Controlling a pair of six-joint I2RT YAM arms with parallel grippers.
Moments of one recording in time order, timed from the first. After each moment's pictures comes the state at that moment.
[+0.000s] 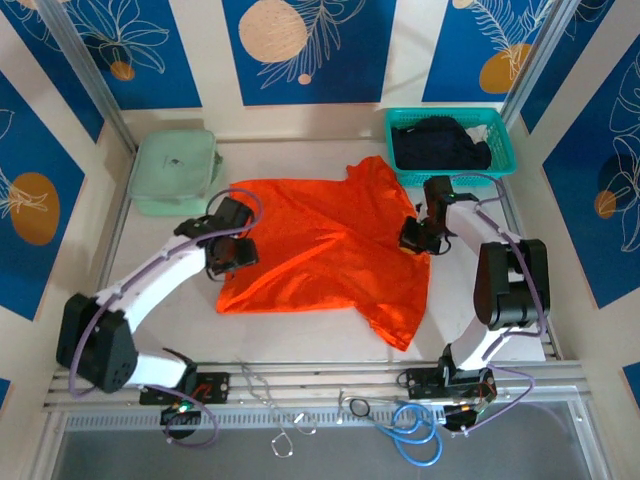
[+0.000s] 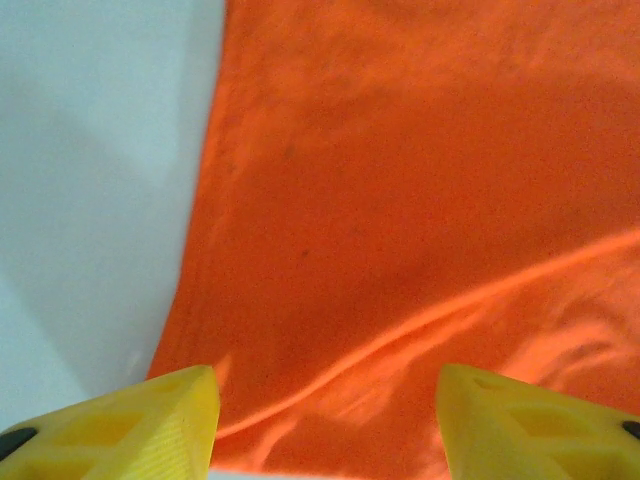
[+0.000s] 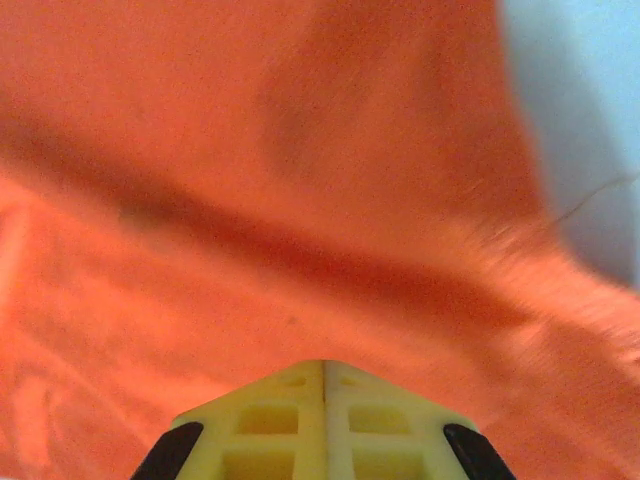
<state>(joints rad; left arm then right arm) -0.47 1.40 1.04 -0.85 -0.12 -0.71 0.06 1.67 1.11 -0.79 -0.31 0.45</state>
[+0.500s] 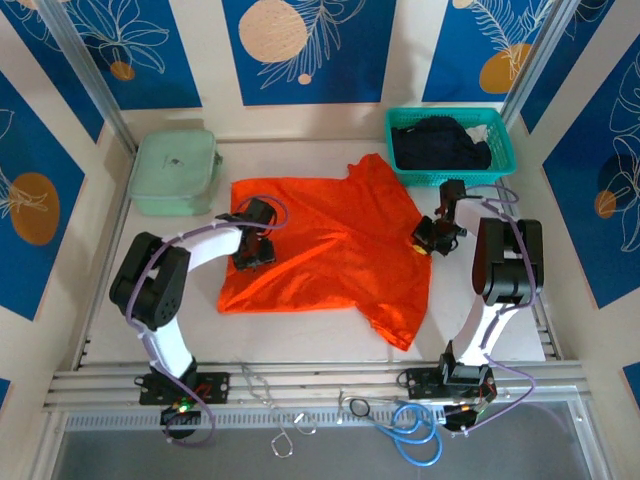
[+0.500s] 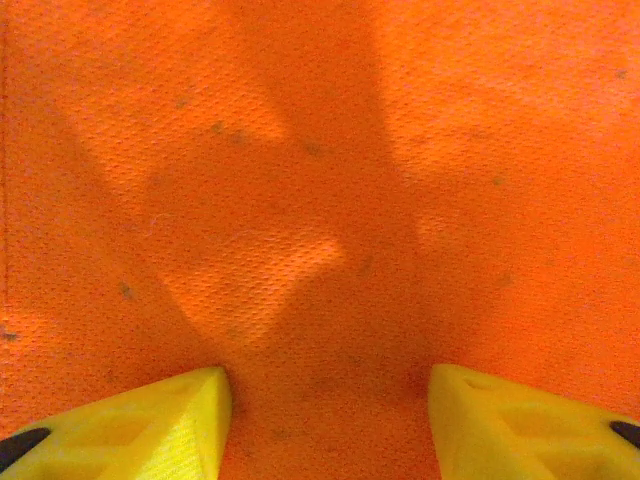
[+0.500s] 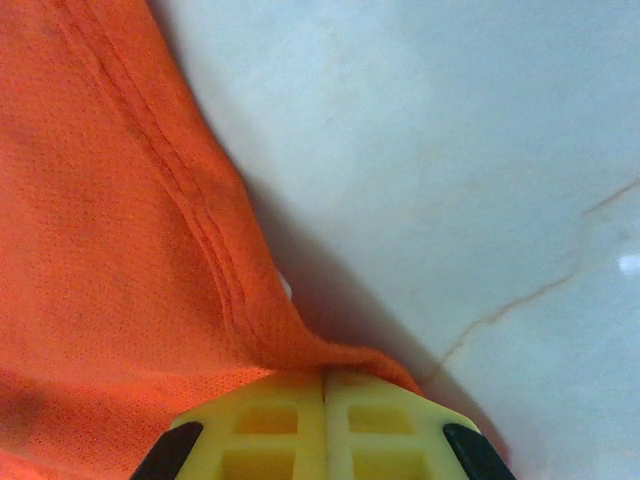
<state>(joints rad) -0.46 1.78 1.06 -0.59 -0.08 -0.66 -0.08 1.85 1.14 -0.70 -0.28 0.54</state>
